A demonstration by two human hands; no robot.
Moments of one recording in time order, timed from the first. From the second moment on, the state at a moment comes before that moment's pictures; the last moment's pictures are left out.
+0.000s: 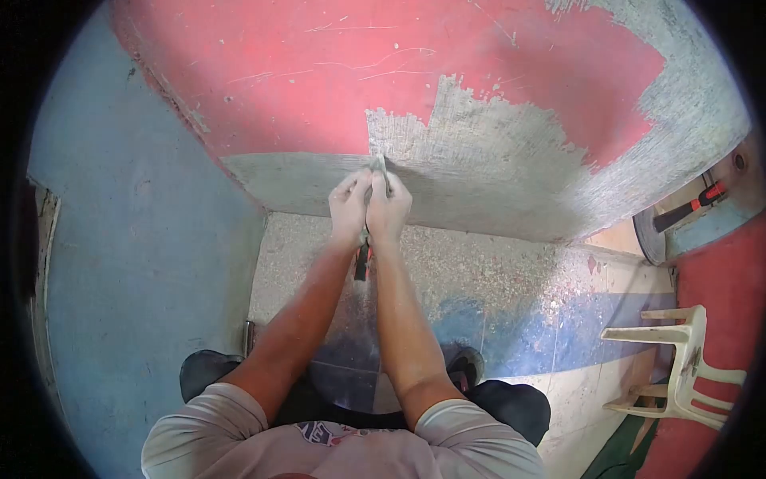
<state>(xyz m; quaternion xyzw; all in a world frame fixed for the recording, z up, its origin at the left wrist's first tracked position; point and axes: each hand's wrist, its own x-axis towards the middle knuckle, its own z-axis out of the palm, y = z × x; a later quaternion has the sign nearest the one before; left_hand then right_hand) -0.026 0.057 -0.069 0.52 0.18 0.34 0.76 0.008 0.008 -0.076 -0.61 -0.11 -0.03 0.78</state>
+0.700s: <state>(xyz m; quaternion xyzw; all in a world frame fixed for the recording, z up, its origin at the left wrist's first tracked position) -0.027 0.075 -0.051 0.48 0.15 0.34 0.80 0.002 0.021 -0.037 -0.62 -0.10 -0.03 0.77</state>
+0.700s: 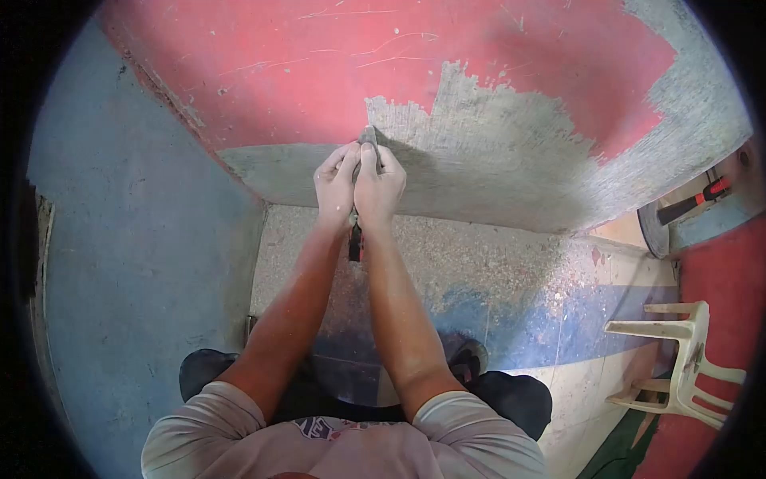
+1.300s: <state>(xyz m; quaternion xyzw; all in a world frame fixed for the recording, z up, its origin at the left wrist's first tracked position) -0.036 0.078 -0.074 0.52 0.19 0.32 0.77 -0.008 0.020 -0.053 -0.66 -0.11 -0.05 0.74</state>
